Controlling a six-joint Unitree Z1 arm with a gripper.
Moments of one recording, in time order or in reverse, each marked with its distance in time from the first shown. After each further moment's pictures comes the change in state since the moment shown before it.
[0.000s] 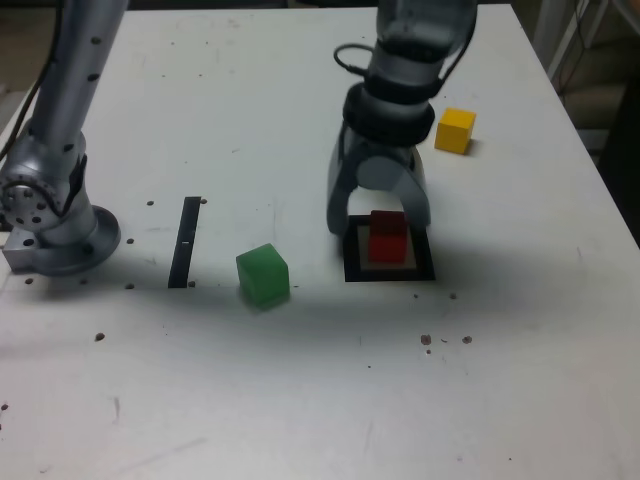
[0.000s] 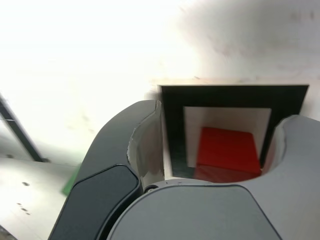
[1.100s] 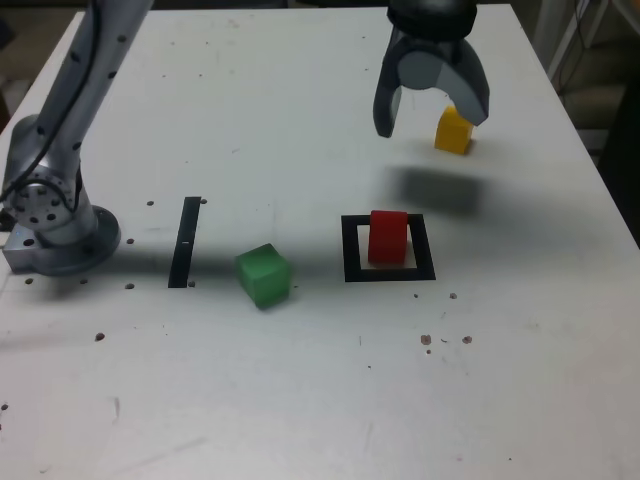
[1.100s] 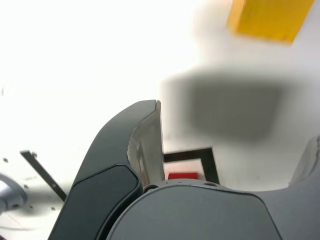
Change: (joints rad) arm 0.220 0.135 -0.502 0.232 0.078 0.413
